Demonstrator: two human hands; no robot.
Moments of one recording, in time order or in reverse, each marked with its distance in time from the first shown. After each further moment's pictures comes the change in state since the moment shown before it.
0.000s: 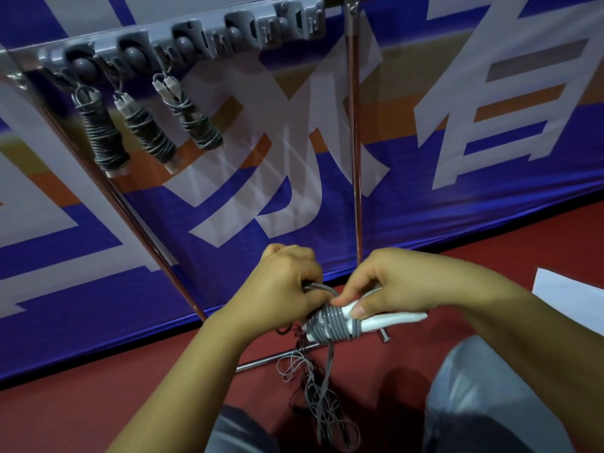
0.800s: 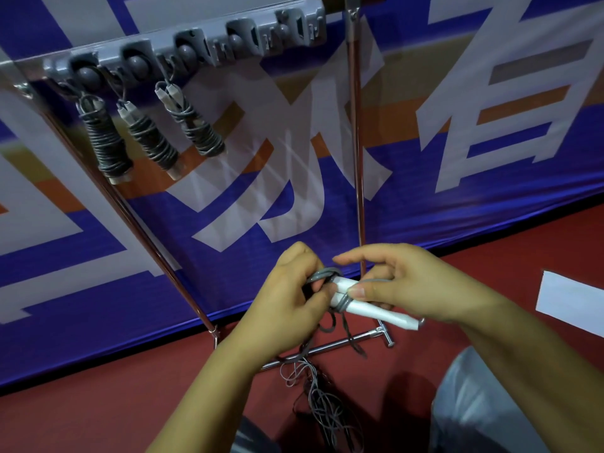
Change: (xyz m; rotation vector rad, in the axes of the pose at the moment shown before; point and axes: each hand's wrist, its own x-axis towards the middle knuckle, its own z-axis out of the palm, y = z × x) left_hand -0.012 0.025 0.003 -0.383 0.205 -0.123; right_hand -0.007 0.011 0.011 0.463 0.304 -0.035
